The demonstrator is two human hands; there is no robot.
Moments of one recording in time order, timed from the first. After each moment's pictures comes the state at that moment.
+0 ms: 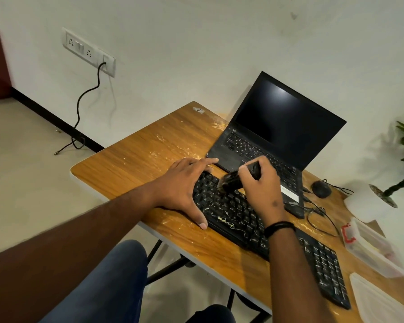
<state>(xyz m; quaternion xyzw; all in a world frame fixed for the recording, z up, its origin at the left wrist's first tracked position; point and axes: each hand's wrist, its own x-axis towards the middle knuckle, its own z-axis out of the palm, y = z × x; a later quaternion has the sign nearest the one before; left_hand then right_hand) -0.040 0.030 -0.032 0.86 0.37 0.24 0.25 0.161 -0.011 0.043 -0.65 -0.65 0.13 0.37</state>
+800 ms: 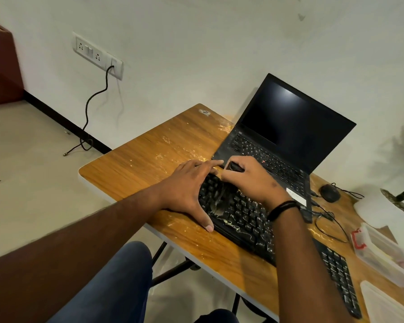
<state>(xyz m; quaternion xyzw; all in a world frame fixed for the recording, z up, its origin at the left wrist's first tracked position) -0.039 0.029 -0.029 0.85 0.39 0.23 0.26 0.138 0.017 0.060 -0.59 -0.74 0.25 0.21</state>
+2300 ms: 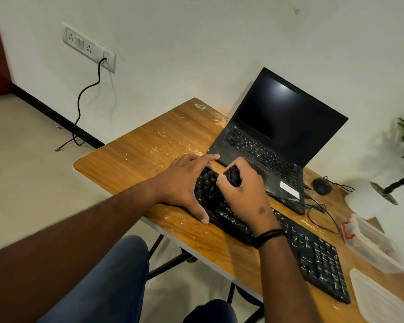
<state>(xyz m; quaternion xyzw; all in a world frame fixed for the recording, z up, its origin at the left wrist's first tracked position) -0.040 0.032 -0.034 0.86 0.38 0.23 0.25 0.129 -0.037 0.042 -0.62 -0.72 0.12 0.30</state>
